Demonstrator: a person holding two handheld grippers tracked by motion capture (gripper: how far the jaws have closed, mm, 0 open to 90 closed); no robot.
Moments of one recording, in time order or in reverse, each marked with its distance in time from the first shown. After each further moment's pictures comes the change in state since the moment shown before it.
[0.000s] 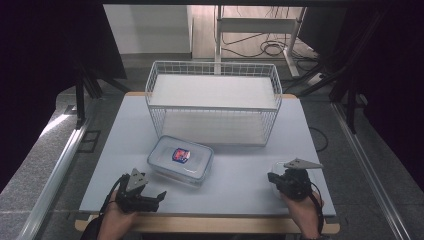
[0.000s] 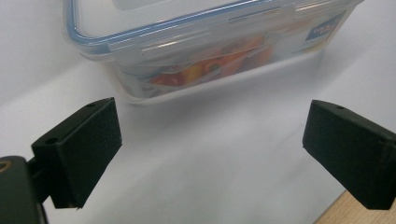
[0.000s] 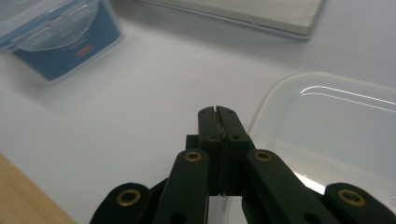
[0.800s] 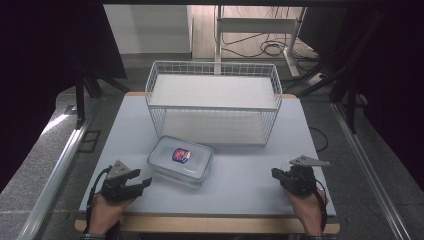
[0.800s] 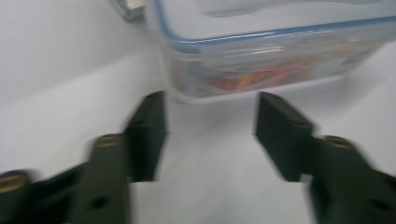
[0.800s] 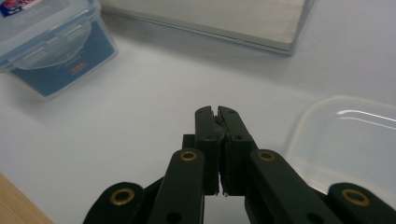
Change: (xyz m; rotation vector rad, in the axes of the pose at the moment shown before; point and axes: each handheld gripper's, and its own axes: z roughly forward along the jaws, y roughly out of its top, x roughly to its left) left arm 0.048 -0.003 -0.009 -0.022 -0.030 -0.144; right arm -0.010 0.005 -0.005 -0.042 -0.008 0.014
